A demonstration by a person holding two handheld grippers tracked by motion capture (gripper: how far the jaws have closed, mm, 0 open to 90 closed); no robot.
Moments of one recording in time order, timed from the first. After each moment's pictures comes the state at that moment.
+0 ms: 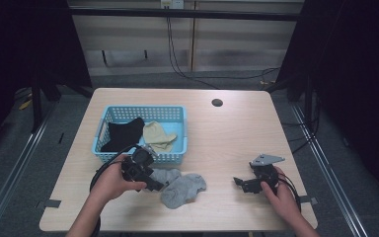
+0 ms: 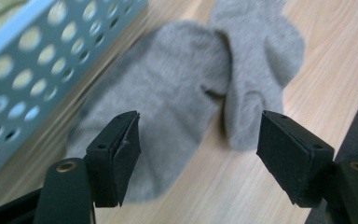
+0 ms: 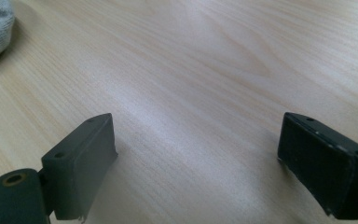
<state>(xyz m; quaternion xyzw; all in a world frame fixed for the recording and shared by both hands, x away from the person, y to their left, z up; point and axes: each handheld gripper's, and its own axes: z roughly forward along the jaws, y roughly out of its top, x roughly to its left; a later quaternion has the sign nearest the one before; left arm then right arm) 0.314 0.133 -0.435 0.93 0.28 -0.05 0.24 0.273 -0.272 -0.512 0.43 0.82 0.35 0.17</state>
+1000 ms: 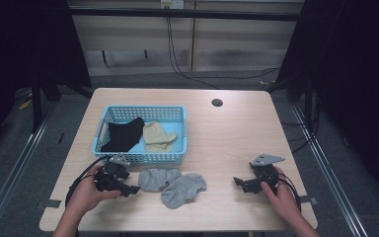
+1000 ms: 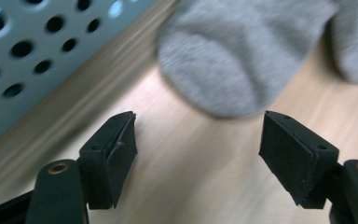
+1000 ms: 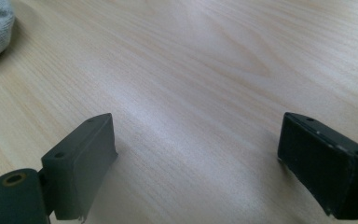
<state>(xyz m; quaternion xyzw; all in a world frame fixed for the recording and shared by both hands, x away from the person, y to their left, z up) 0.309 0.213 -0.481 0.91 0.31 0.01 0.28 0.273 -0.272 -0.512 0.43 0.82 0.35 0.17</state>
